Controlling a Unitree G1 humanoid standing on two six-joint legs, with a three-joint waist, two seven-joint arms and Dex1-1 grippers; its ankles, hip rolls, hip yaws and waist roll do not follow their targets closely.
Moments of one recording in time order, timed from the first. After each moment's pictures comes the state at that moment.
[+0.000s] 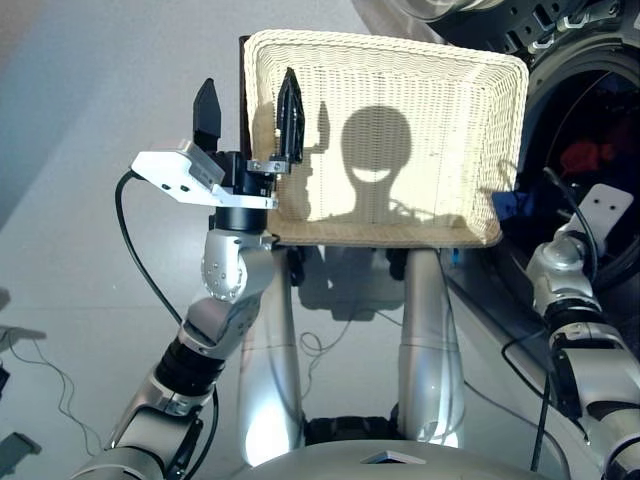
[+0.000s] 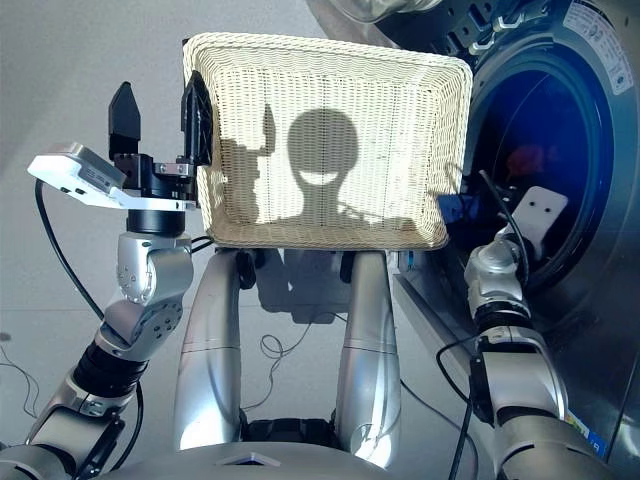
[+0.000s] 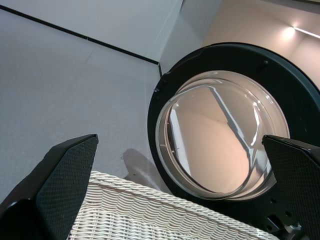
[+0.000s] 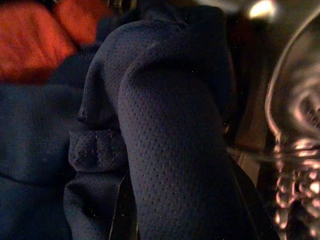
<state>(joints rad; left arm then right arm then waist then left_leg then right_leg) -0.39 0.39 -0.35 -0.33 -0.54 -0.37 0.32 -0.72 -0.58 -0.04 1.17 0.37 -0.21 -0.66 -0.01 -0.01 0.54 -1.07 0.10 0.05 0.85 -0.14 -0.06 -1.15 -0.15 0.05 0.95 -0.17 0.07</state>
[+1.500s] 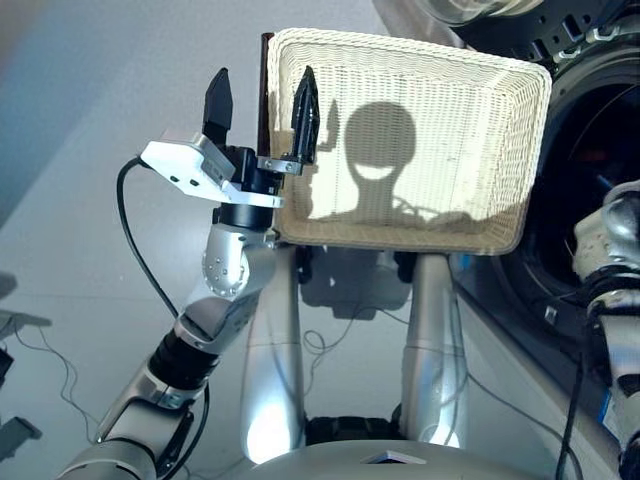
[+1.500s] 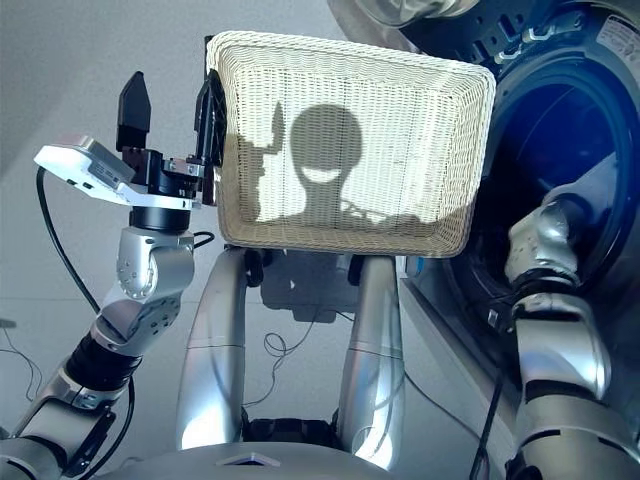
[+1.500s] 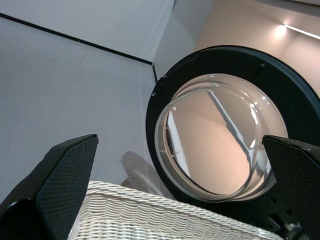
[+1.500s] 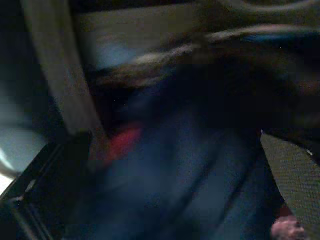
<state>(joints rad) -0.39 0.41 -0.38 -0.33 -0.56 -0.37 0.30 -0.56 -0.50 0.06 0.70 0.55 -0.36 -0.48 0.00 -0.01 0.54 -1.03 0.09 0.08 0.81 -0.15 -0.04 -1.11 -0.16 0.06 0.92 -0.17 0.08</state>
